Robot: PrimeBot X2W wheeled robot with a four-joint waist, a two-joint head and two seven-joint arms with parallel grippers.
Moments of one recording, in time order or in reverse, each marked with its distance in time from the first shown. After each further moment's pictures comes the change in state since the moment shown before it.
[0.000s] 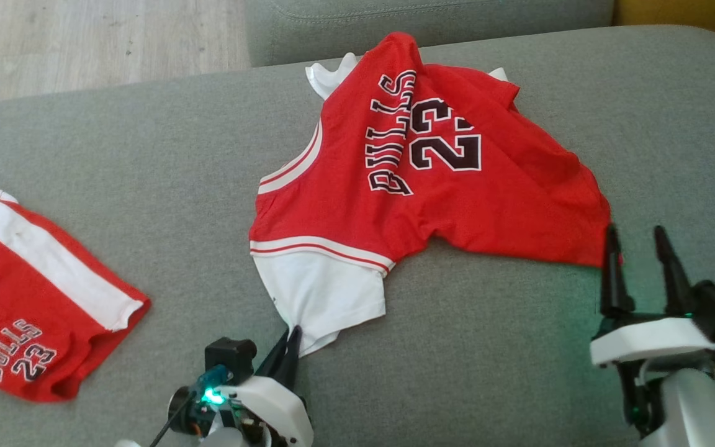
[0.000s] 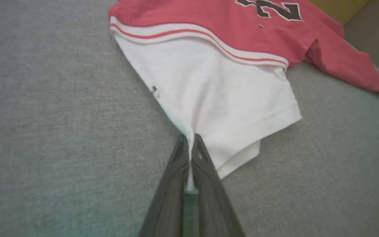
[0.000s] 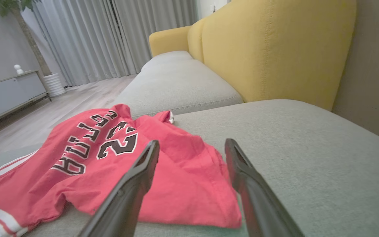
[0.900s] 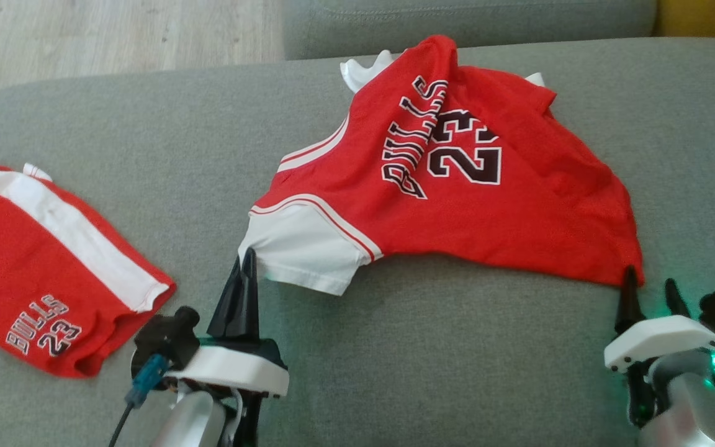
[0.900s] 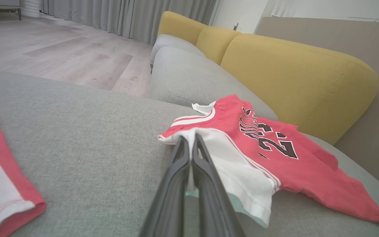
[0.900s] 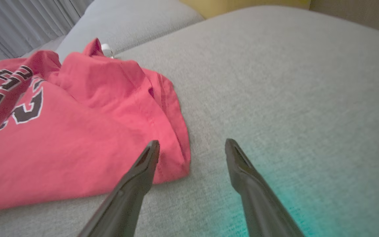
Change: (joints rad) left arm 0.019 -0.001 0.171 -0.249 0.022 0.017 -0.195; right arm -0.178 0.001 -0.214 0.466 0.012 0.000 0.056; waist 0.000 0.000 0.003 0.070
